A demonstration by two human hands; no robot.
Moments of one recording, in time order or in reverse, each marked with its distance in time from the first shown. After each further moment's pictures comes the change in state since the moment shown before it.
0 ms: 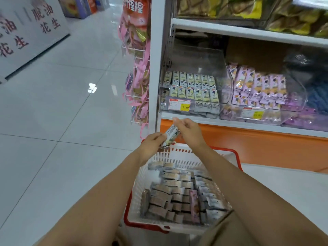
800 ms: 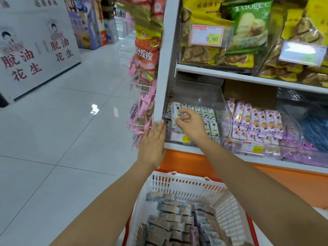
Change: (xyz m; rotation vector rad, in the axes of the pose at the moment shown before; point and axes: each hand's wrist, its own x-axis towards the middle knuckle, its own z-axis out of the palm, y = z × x) left_hand 0.039 0.062 -0.019 1.250 0.475 0.458; right_hand 0.083 -0.088 -0.017 -0.228 0.138 -0.243
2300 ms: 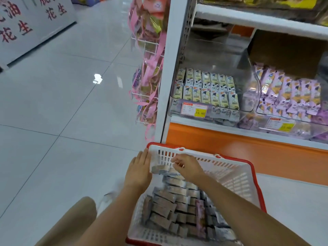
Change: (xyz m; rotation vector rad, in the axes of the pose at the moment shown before) left_hand -0.123 -0.044 0.109 -0.083 -0.466 -0.203; right_hand -0.123 0.158 0.077 -0.397 -0.580 0.060
